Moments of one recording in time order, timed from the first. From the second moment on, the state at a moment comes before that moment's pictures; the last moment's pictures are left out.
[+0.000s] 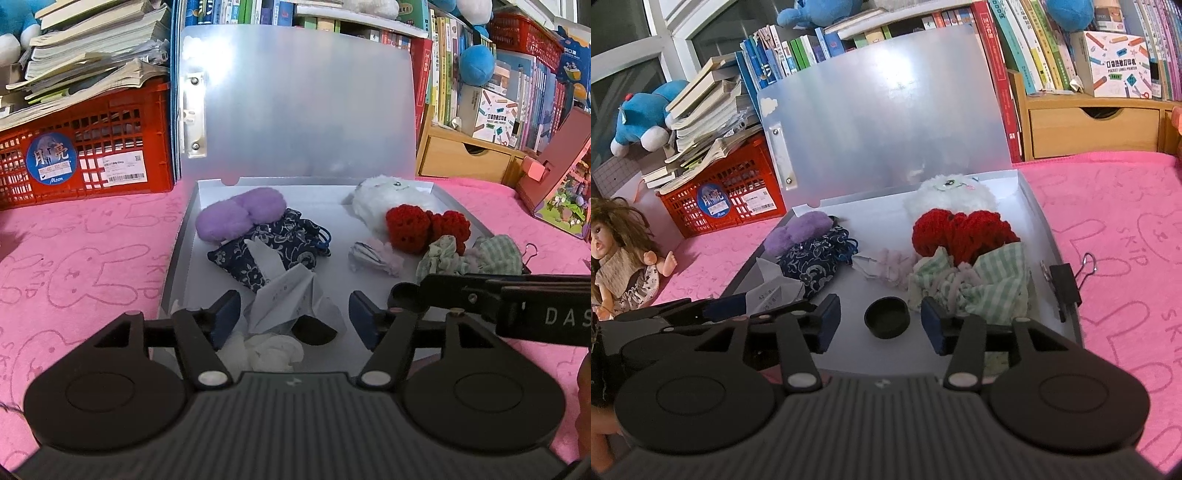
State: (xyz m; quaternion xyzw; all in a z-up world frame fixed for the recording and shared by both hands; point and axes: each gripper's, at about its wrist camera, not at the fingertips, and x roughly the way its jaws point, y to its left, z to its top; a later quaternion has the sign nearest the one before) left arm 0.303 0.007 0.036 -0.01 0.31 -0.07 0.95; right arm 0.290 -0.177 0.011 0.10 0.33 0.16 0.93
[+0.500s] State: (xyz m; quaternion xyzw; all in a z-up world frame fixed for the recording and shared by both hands) left arm 0.286 0.007 0.052 0.00 0.29 -0.07 0.96; right arm 0.272 -0.181 0.029 0.09 0.29 0.15 0.94
